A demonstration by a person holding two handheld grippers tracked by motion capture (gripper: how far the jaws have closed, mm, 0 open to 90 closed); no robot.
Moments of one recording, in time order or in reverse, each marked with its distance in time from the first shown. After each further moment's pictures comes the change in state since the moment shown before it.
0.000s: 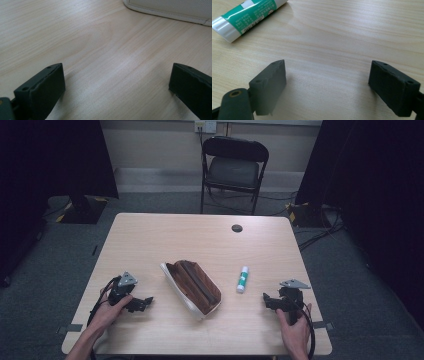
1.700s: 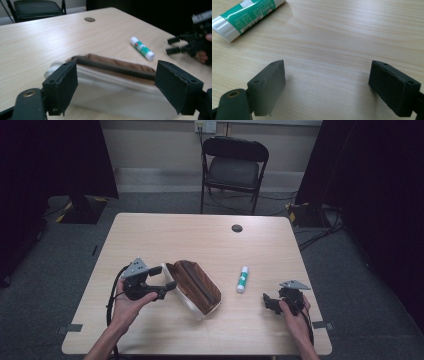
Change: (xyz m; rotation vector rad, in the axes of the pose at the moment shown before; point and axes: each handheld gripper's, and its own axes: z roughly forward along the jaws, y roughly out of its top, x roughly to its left) left arm -0.067 0.088 -0.041 -0.344 -0.173 -0.037; right arm 0.002 -0.001 -0.001 0.001 -0.011 0.004
